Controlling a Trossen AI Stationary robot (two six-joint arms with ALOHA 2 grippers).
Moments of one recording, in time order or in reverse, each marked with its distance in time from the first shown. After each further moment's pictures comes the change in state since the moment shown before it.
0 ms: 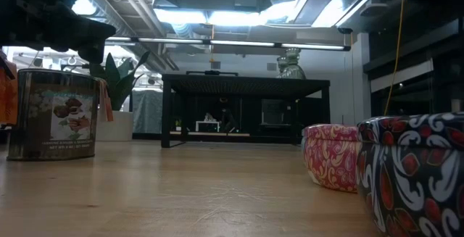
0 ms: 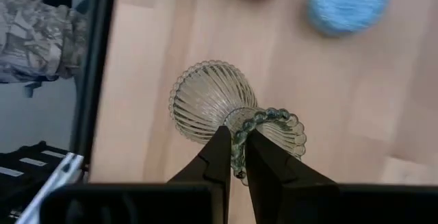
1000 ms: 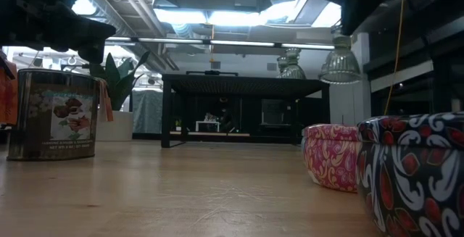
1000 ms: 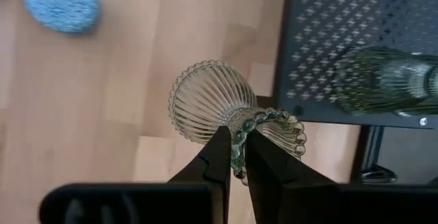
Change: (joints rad) left arm 0.000 0.000 0.000 0.000 0.000 0.000; right arm -0.526 -0.027 0.191 -0.257 0.275 -0.596
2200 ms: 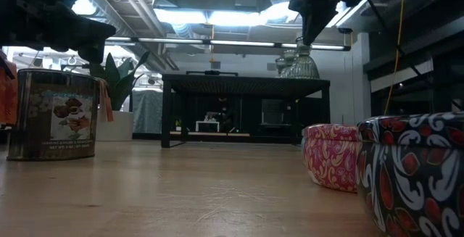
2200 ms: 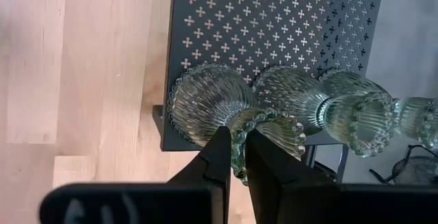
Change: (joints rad) left arm 0.000 0.000 0.000 0.000 -0.001 0.000; right arm -0.267 0.194 0.220 0.004 -0.002 -0.250
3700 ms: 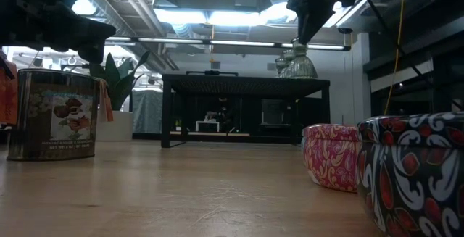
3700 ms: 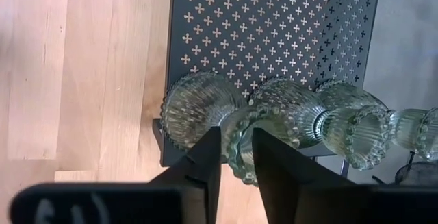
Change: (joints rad) left arm 0.000 0.000 0.000 0.000 0.001 0.000; right arm 0.001 0.000 -0.002 0.041 -0.004 0.007
